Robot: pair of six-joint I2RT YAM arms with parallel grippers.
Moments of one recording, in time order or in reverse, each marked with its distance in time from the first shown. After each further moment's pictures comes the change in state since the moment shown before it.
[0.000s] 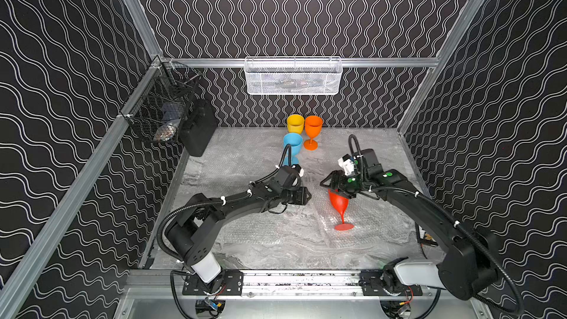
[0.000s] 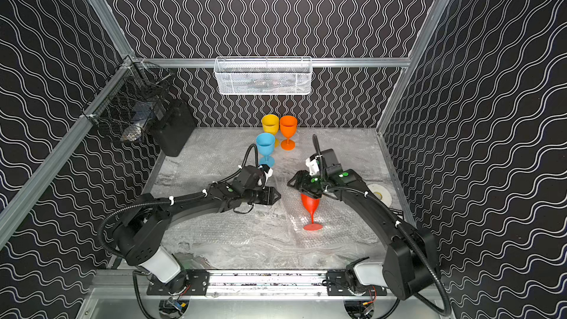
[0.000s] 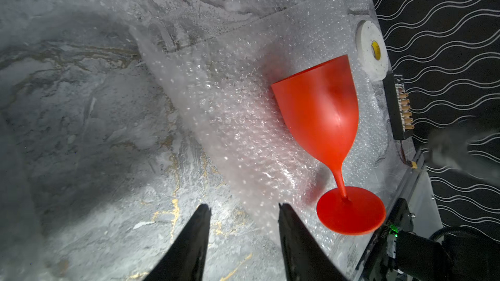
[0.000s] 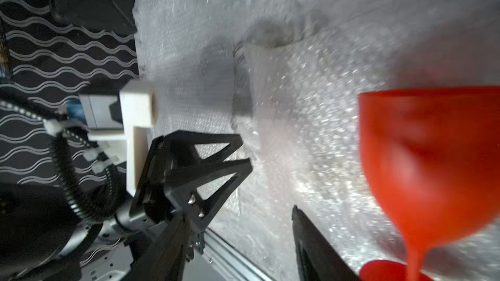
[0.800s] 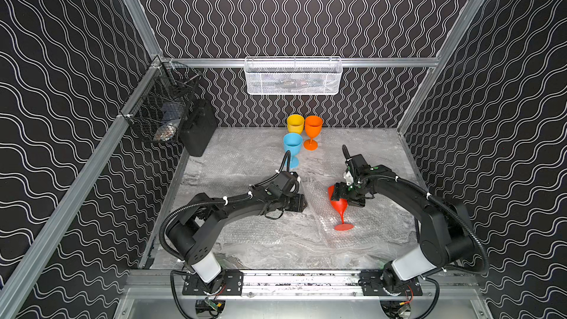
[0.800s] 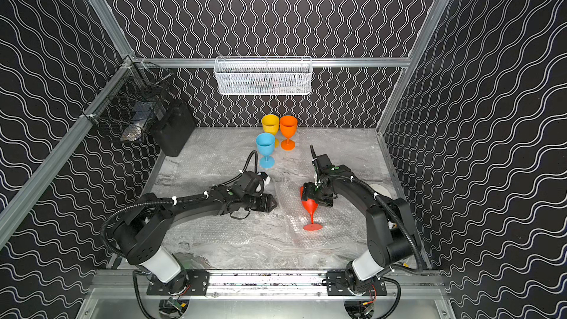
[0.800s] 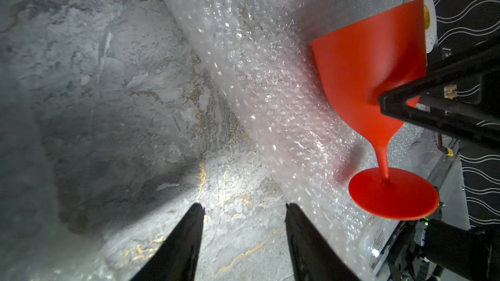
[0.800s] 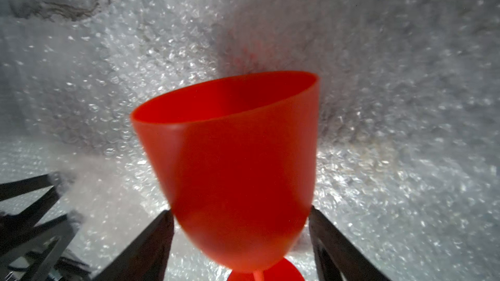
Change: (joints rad) left arm 0.002 0.014 -0.047 -0.071 -0.011 0.021; right arm 0.006 0.257 0.019 -0.183 0.271 -0.204
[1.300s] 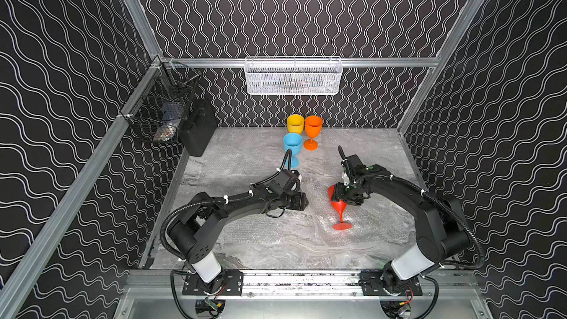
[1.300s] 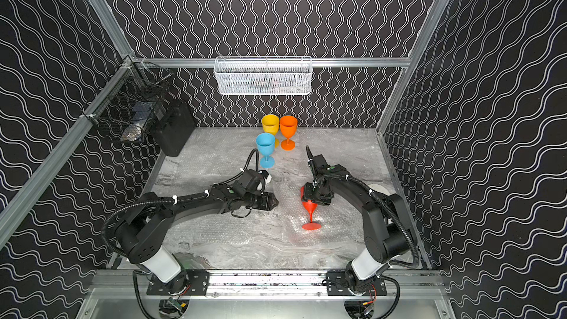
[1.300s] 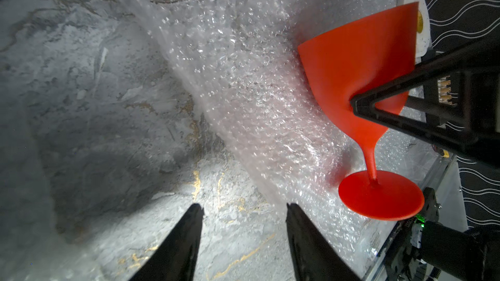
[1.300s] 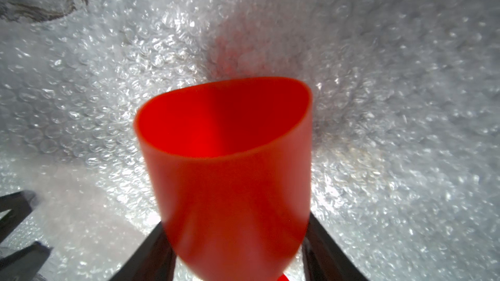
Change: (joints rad) left arm 0.000 0.016 0.036 -0.010 0.003 0.006; right arm 0.029 0.035 0.002 0.013 0.069 0.000
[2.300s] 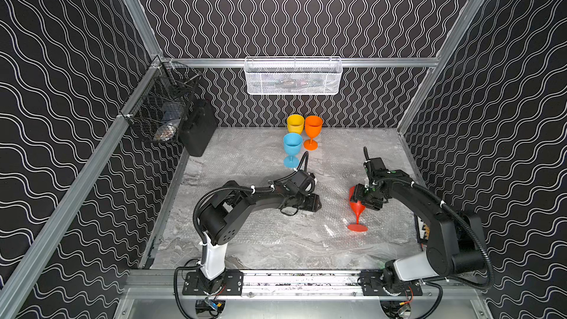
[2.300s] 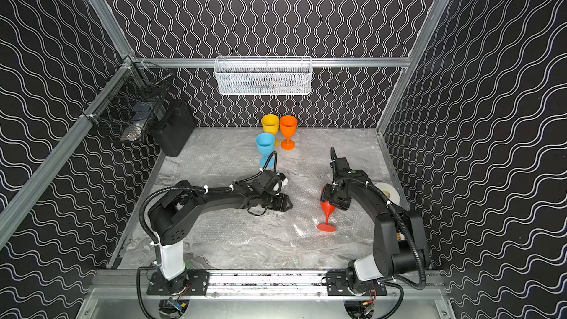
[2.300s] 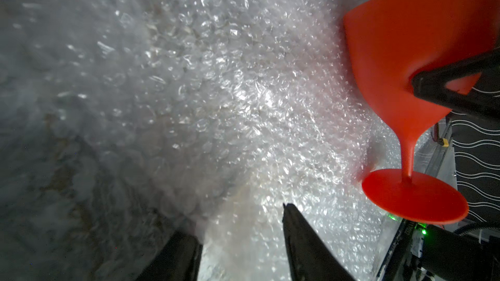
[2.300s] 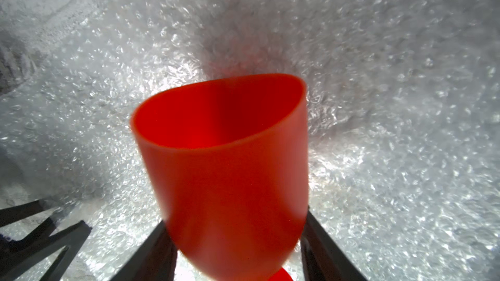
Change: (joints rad) left arm -0.063 0.254 0.180 0.043 0.074 0.000; right arm -0.209 -0.141 -0.101 -0.037 0.035 0.004
